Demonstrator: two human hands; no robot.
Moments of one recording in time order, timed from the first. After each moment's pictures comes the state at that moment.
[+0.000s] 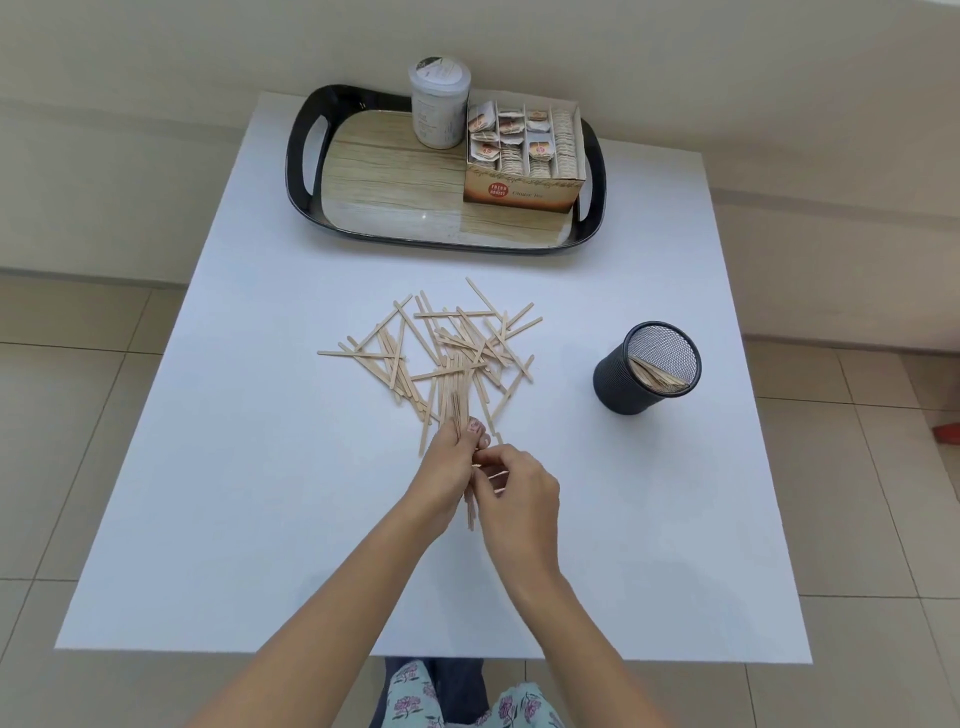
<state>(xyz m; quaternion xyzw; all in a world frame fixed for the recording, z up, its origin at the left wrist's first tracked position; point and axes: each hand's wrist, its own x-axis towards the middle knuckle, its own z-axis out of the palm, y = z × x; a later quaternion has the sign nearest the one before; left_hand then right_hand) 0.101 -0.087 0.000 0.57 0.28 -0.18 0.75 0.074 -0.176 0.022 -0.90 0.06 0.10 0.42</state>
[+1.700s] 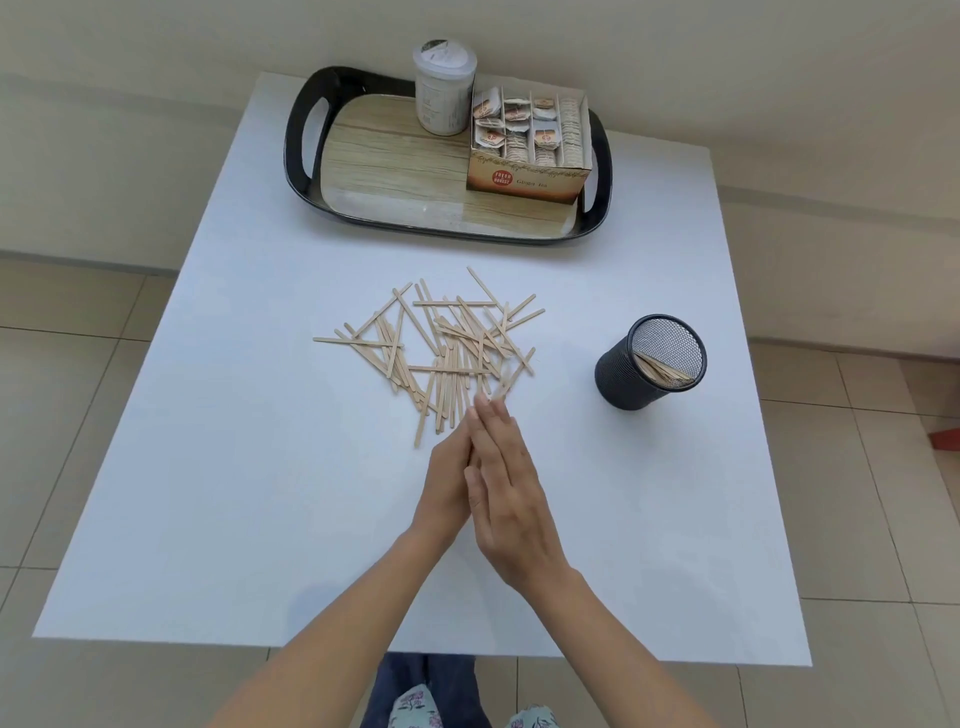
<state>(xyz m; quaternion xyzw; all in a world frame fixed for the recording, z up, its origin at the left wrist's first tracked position) 0.084 -0.103 -0.043 0.68 0.17 -0.06 0.71 0.072 -0.190 0.000 -0.90 -0.27 -0.03 0.35</state>
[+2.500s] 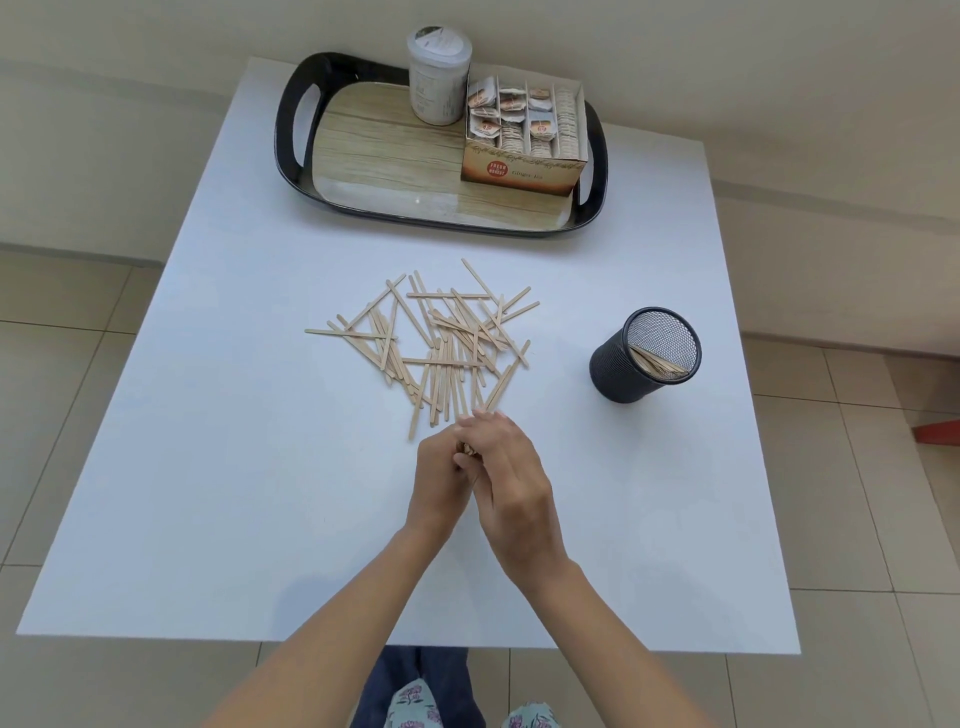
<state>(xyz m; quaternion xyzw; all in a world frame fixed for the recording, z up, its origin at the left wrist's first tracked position) 0.077 -0.103 -0.054 0.79 0.14 0.05 0.60 0.073 -0.194 -0.006 -0.89 -0.26 -0.11 0.36</state>
